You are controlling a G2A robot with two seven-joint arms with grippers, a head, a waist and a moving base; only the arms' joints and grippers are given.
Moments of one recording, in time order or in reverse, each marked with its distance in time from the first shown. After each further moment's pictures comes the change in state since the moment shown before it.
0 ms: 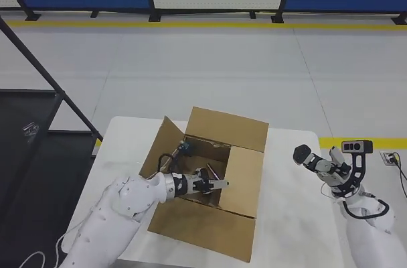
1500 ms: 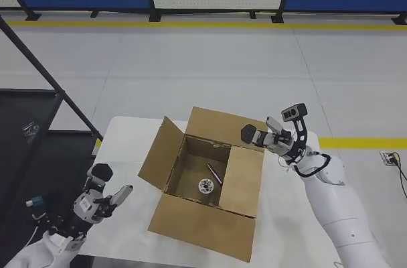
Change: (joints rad) left arm 0.855 0.102 -0.793 -0.609 0.465 -0.400 0.769; right arm 0.387 -0.092 -0.349 0.245 -0.049 0.080 0.009
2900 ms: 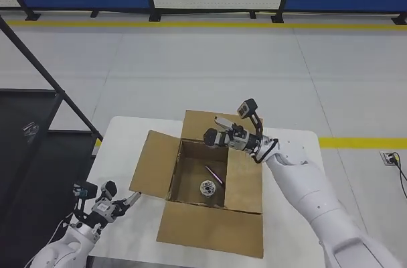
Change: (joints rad) left arm -0.103 -0.003 0.120 0.370 0.217 0.160 -0.047; right arm 0.279 -0.136 -0.349 0.365 0.033 -0.029 -0.021
